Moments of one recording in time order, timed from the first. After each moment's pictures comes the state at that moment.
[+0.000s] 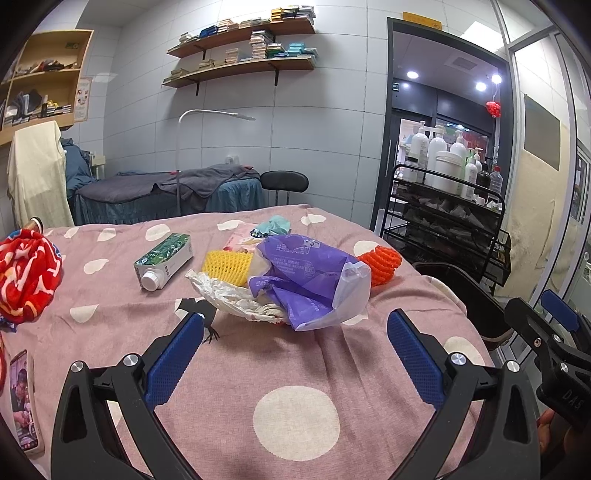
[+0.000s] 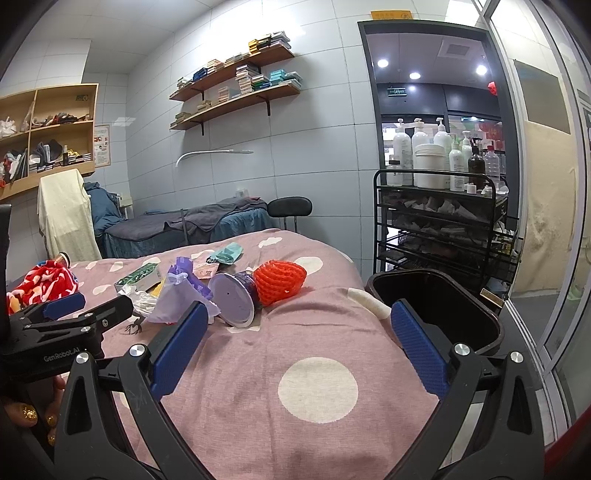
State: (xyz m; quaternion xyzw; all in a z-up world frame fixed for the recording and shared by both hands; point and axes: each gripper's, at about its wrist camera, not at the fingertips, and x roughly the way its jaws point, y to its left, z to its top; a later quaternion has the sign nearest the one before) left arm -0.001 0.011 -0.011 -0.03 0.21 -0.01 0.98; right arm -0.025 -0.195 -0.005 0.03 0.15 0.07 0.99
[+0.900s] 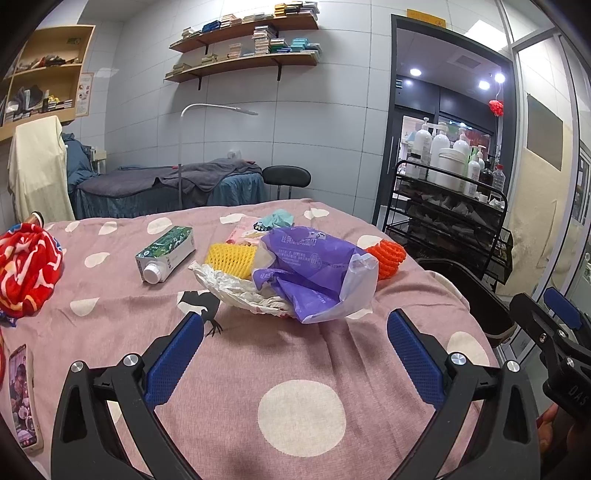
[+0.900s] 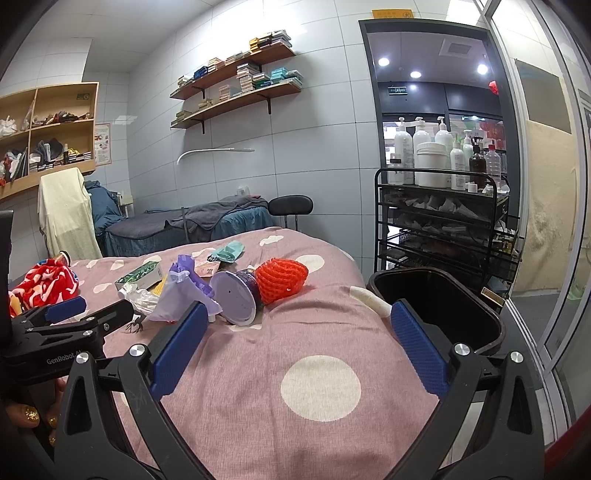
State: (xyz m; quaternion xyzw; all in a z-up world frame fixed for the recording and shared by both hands) left arm 0.000 0.016 -0.015 -0.04 0.22 0.00 0.97; right arm -0.025 -0.194 -0.004 0.03 0.15 0.07 0.99
